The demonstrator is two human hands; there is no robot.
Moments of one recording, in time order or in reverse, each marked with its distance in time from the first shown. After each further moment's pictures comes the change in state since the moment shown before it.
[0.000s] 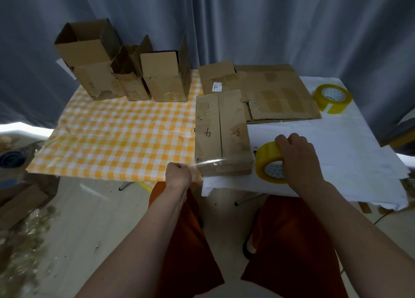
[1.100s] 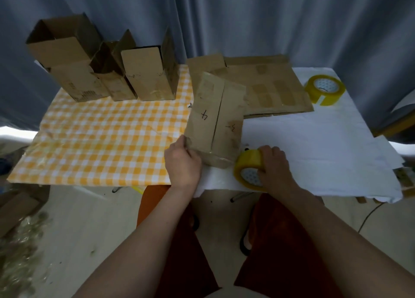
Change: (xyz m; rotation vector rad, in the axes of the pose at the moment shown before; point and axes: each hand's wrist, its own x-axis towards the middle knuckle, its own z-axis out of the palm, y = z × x) left_hand -0.017 0.037 0.029 0.122 0.327 0.630; right_hand -0.002 -0.007 0.043 0.465 -0.236 0.122
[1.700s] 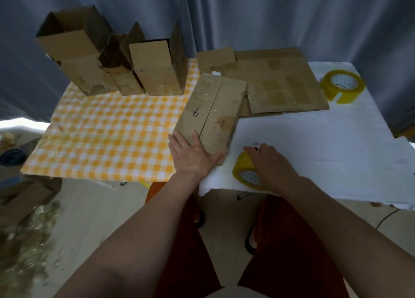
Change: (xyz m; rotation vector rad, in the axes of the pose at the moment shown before) left_hand 0.023 -0.011 0.025 0.637 -0.525 -0.078; right_hand 0.026 -0.013 0.008 -0.368 -0.162 -0.254
